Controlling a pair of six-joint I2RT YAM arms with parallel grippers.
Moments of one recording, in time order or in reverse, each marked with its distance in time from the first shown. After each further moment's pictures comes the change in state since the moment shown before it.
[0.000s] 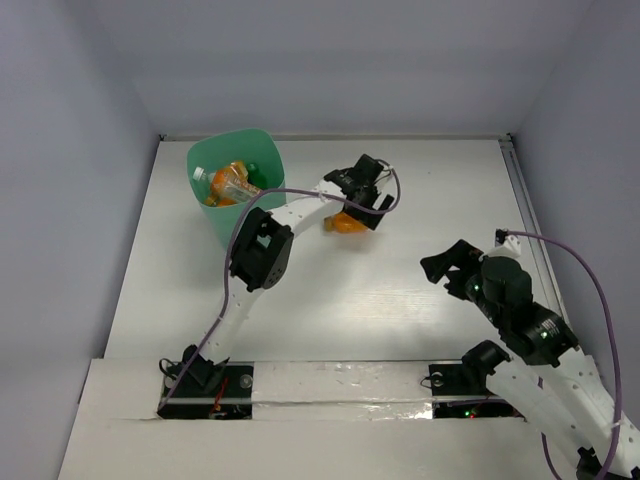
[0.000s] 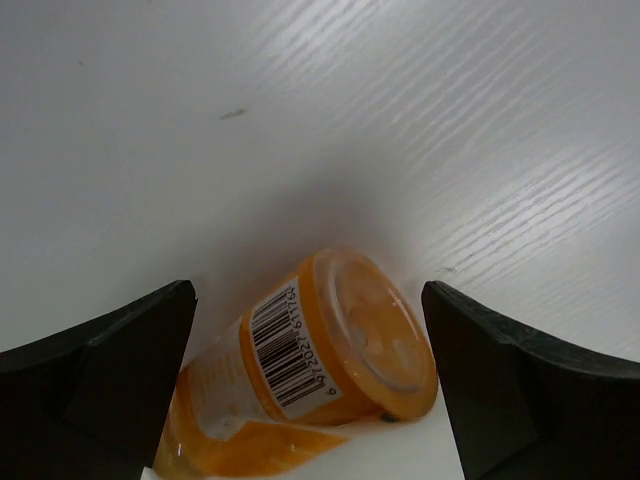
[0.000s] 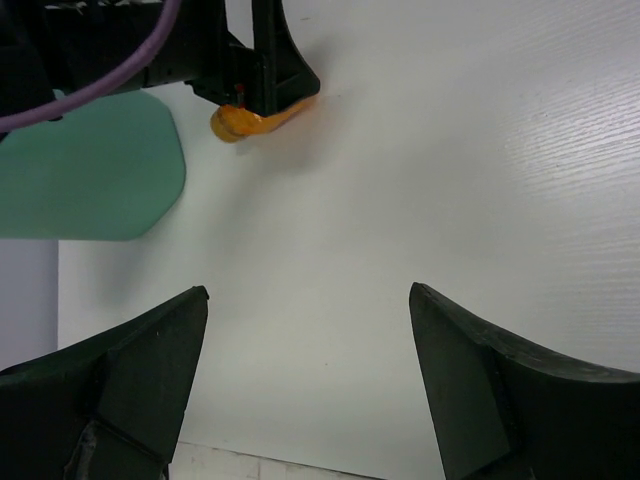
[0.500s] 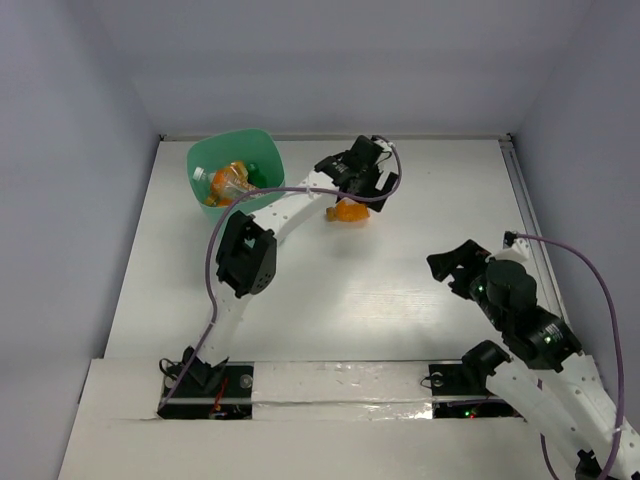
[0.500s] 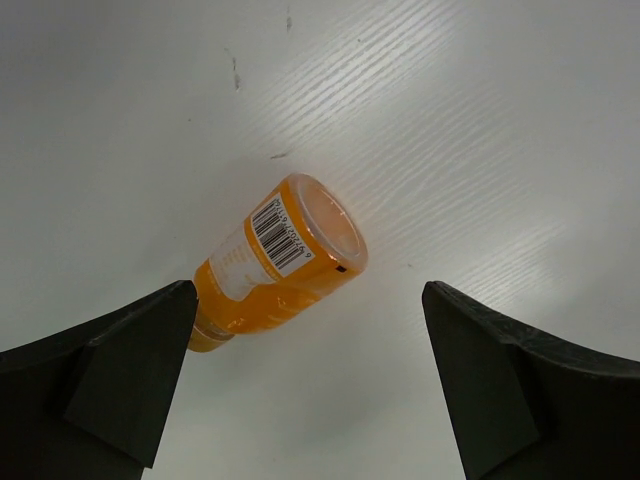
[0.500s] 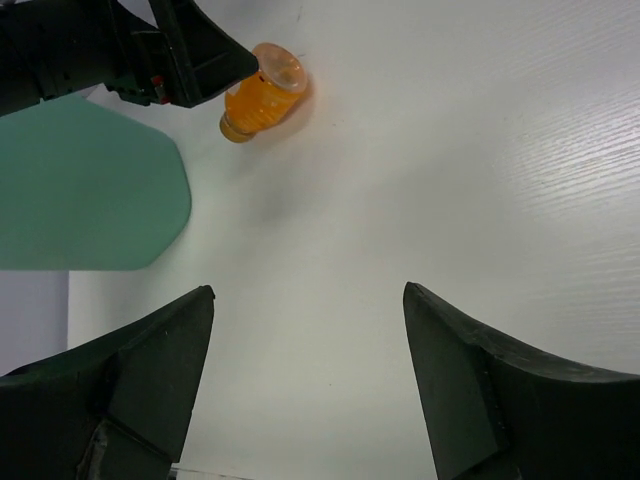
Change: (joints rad) left arm -0.005 -0.154 -0.018 0.015 -0.038 -0.079; right arm 0.000 -0.040 -0.008 0.015 0.060 0.027
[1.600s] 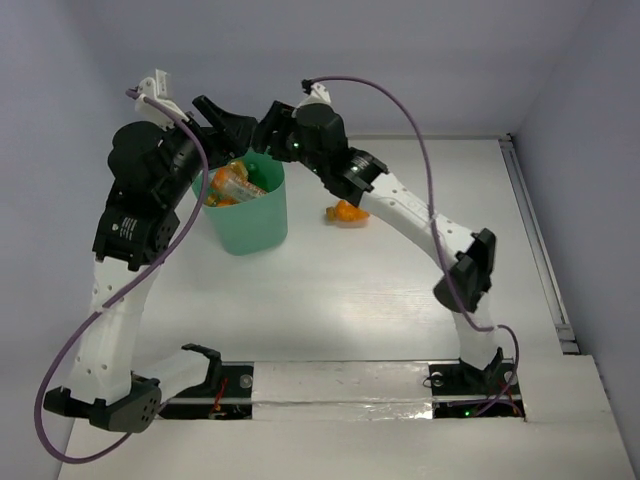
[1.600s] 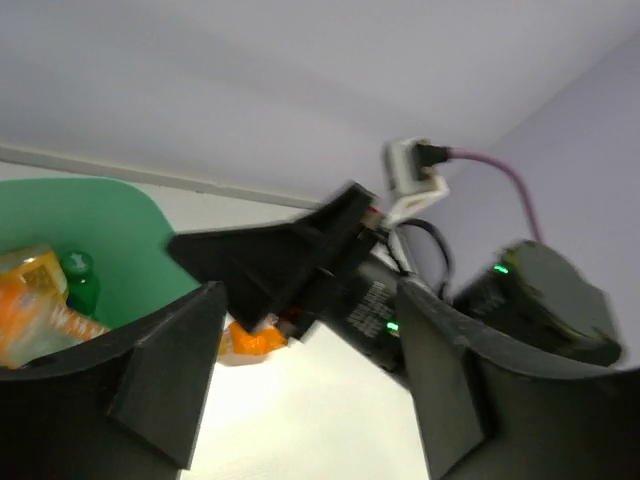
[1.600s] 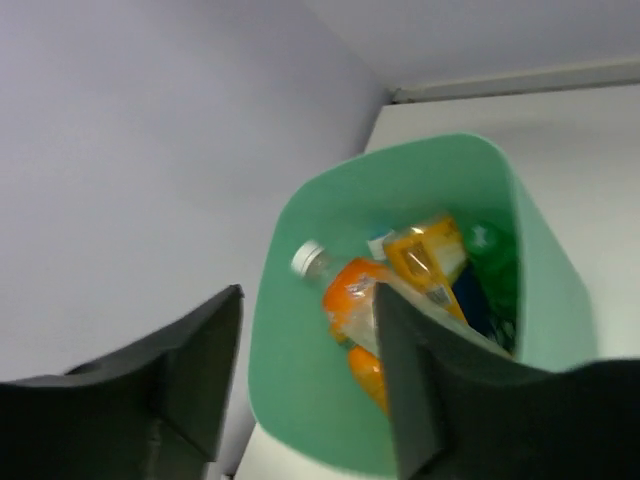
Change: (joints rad) left arm 0.442 -1.125 -0.471 0.141 0.134 -0.482; right arm 0.309 1.714 1.634 0.370 -0.156 -0.118
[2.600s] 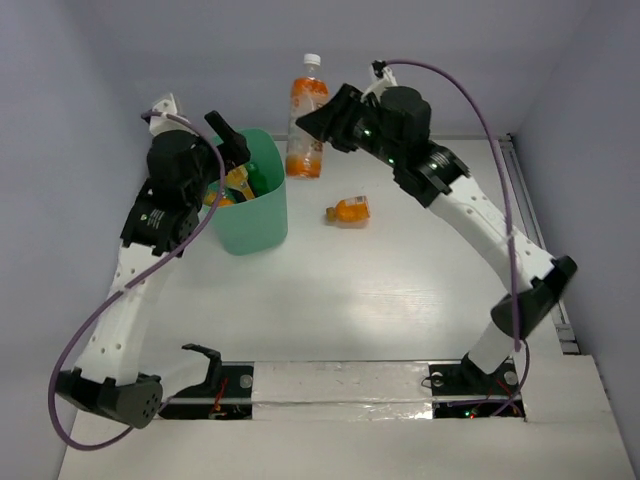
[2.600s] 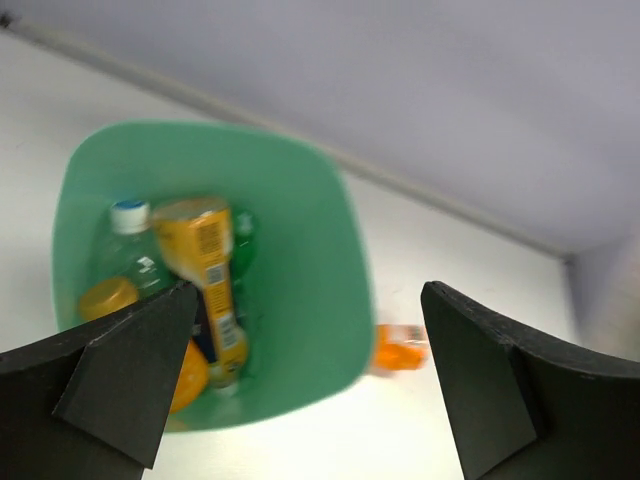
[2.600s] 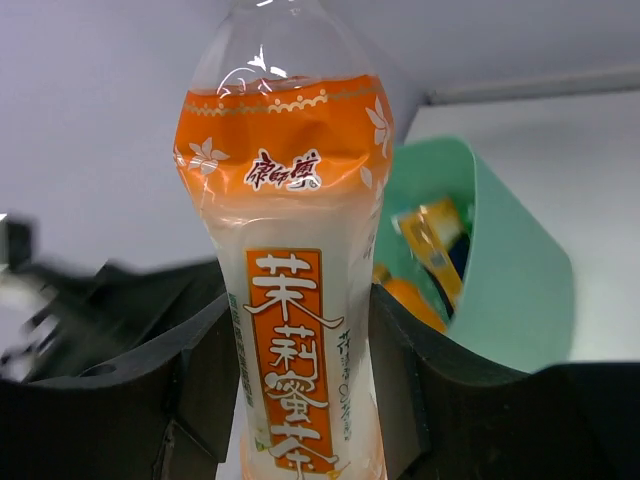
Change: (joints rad) left arm 0.000 0.048 -0.211 0.005 -0.330 0.064; right arm -0.169 -0.506 -0.447 -0.019 -0.250 0.030
